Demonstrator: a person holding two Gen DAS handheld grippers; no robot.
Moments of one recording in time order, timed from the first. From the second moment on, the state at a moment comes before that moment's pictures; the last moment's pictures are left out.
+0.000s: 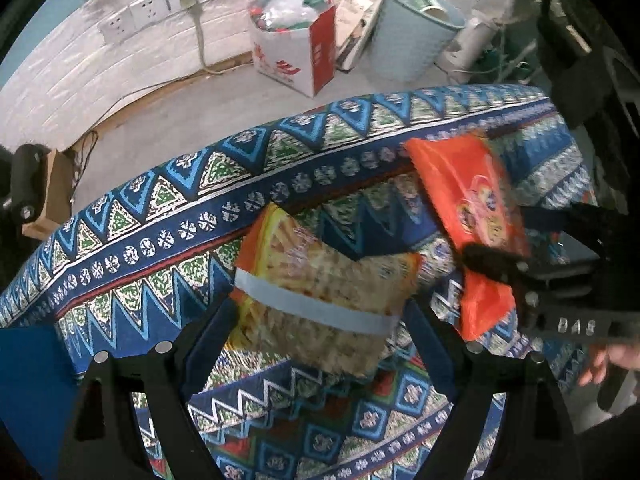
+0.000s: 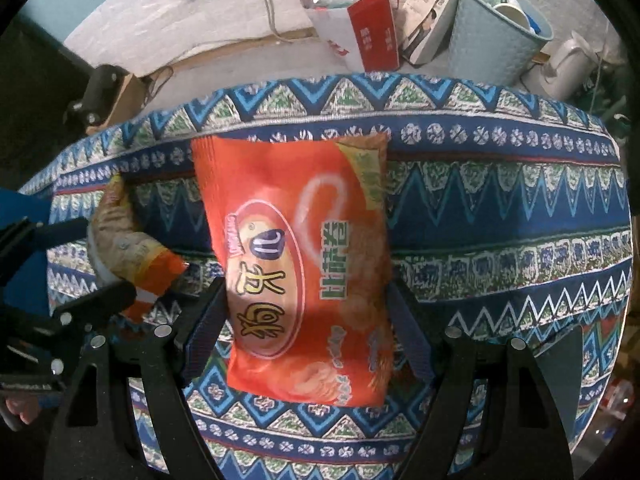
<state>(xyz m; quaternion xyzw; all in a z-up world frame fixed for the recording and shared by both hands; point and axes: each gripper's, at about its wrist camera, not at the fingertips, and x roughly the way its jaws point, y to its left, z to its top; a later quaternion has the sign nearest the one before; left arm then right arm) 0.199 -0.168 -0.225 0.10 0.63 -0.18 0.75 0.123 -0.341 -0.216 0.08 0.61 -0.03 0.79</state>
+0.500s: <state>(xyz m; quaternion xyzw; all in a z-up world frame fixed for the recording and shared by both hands) 0.194 -0.183 -0.239 0.10 0.64 -0.19 0.74 0.112 -0.329 -0.218 0.03 0.60 -0.03 0.80</state>
